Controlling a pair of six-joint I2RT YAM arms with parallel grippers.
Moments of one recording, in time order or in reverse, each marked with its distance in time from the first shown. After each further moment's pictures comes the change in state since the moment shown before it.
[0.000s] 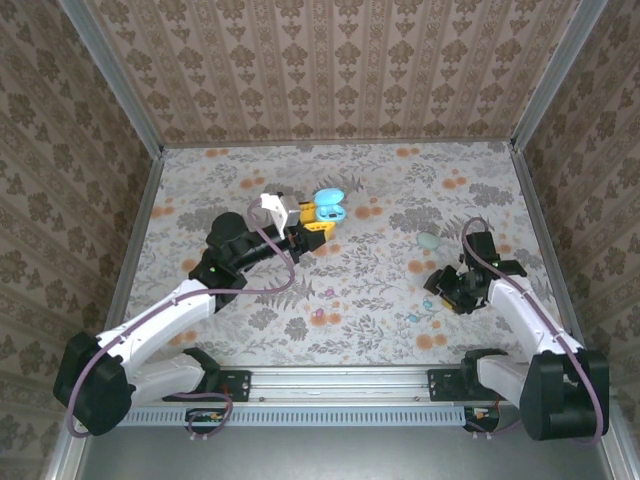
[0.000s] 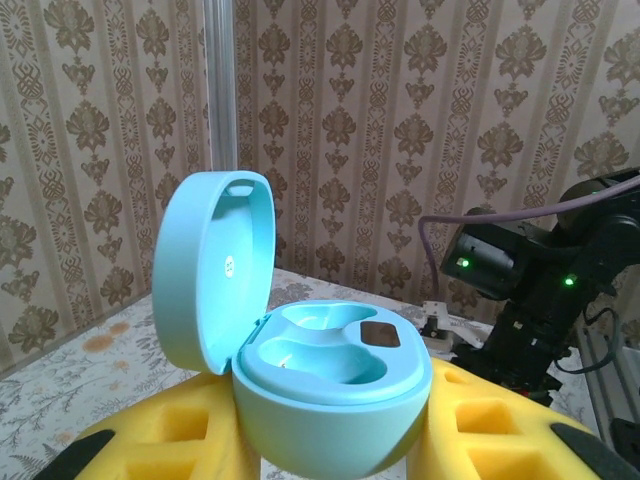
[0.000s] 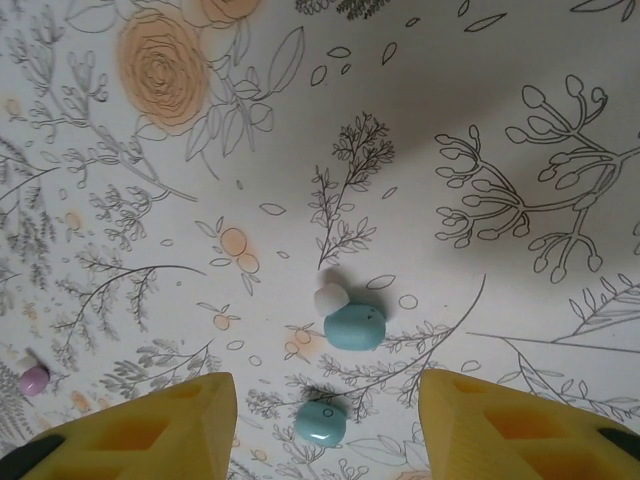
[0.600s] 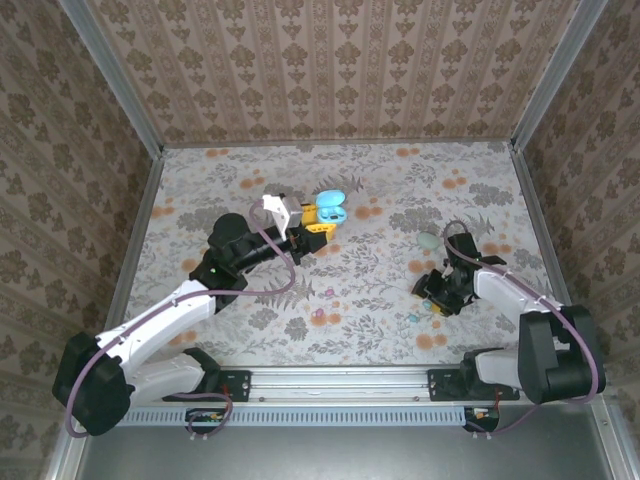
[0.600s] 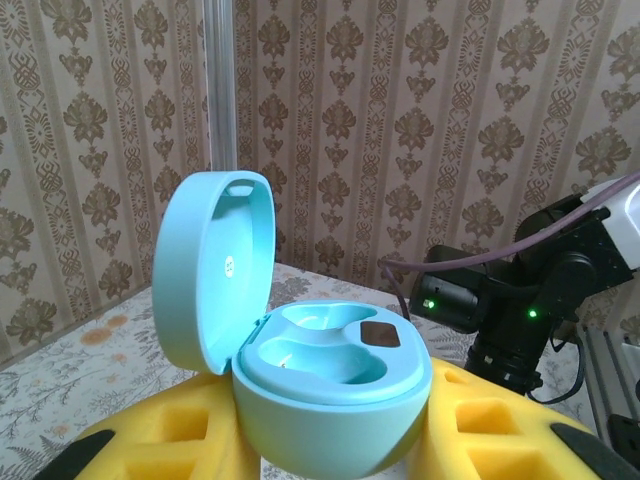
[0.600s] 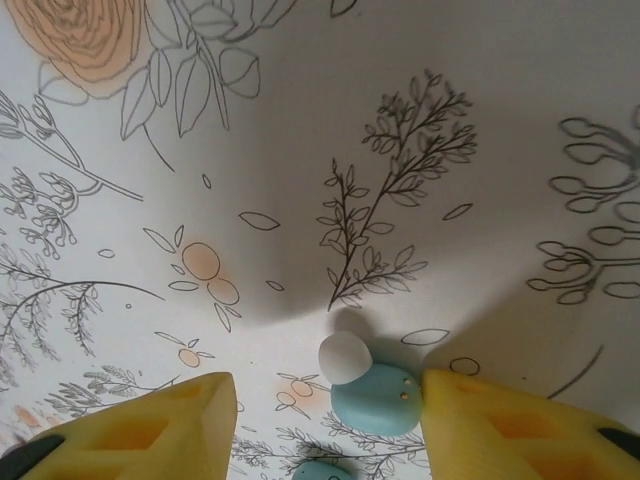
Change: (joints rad) left arm -0.012 -0.004 0.000 -0.019 -0.019 0.005; right arm 0.095 0.183 -0.032 0.140 -0.026 0.021
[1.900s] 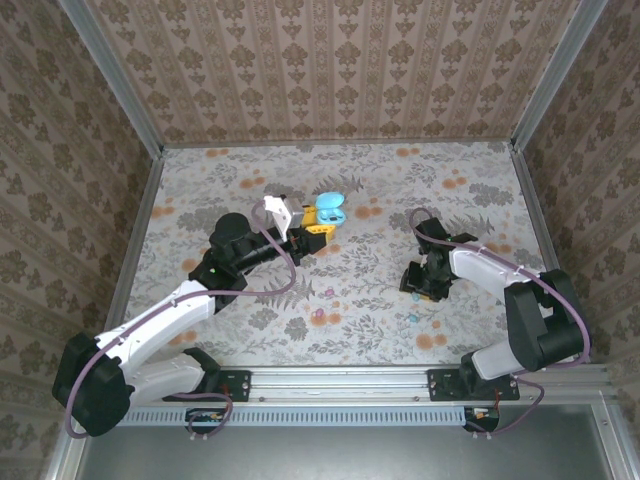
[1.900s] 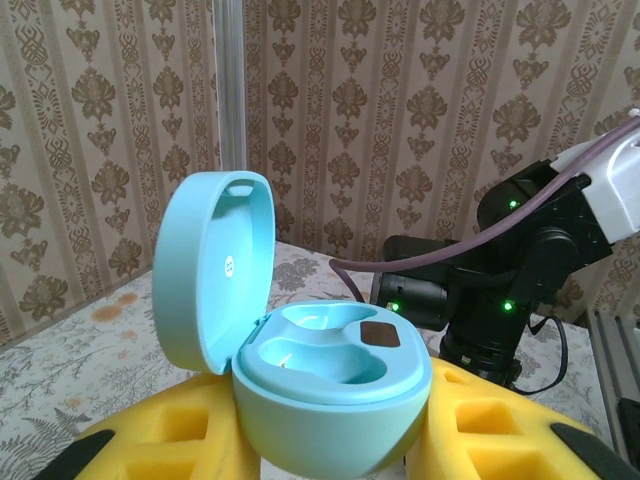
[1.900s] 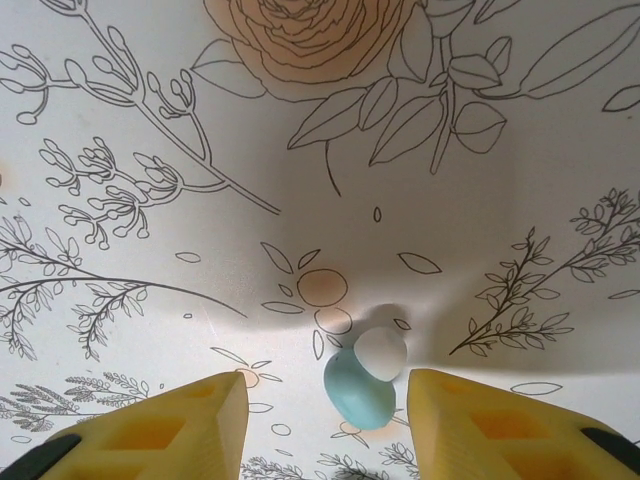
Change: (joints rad) left arm 0.000 -0.004 0.000 -0.053 -0.018 0.022; right arm 0.188 0.179 0.205 -0.100 0.154 -0.101
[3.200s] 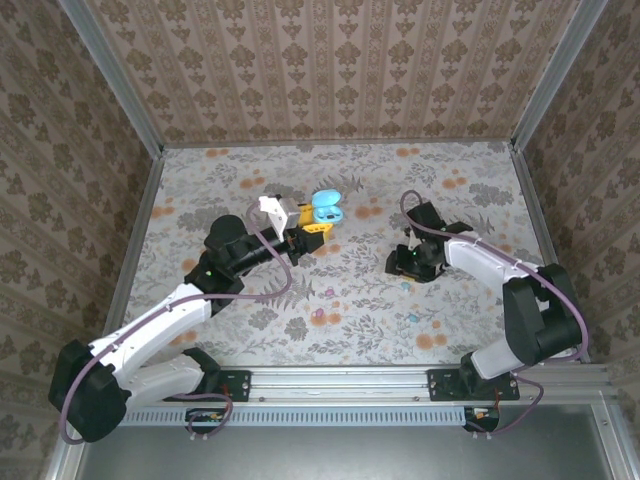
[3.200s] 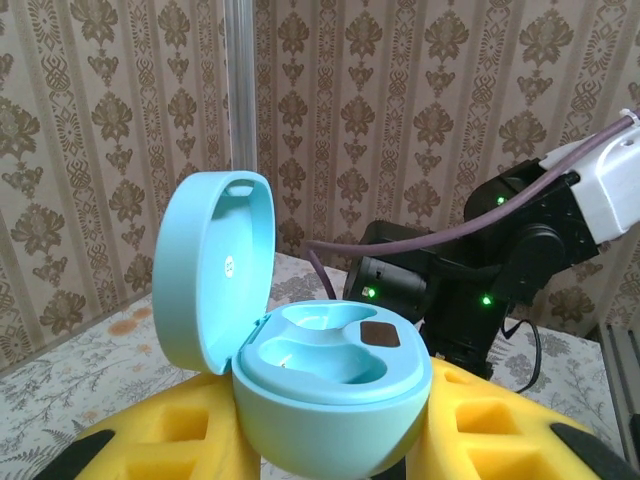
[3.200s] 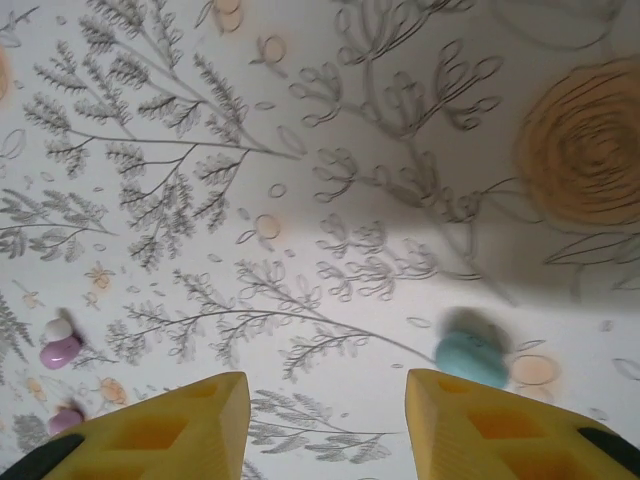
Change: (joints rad) left arm -0.007 -0.039 0.000 -0.008 -0.030 0.004; right arm 0.016 0.035 0.119 0.077 -0.075 -0.063
